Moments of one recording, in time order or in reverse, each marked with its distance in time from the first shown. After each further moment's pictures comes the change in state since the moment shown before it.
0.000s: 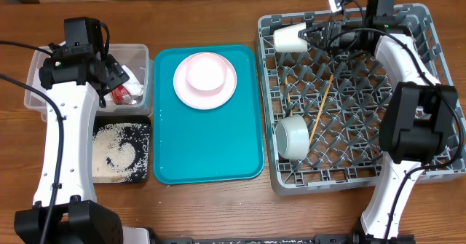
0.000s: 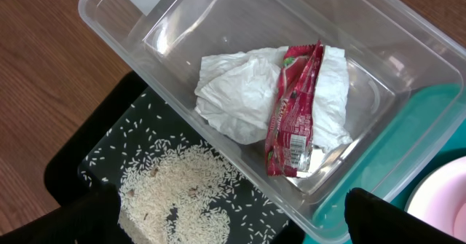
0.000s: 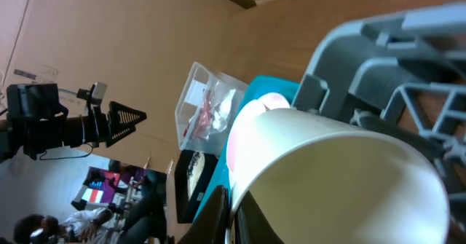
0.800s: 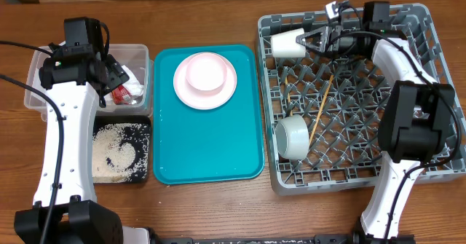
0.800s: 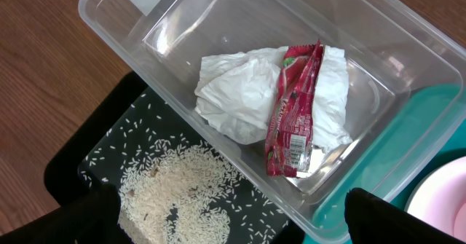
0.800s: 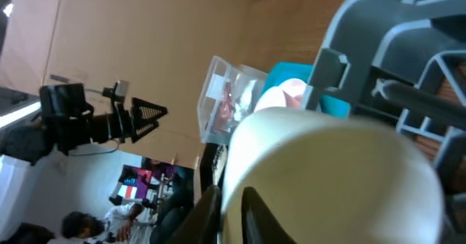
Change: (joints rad) left arm 0.000 0.000 0.000 0.000 0.000 0.000; right arm 0.001 0.007 -0.053 0.032 -0.067 0.051
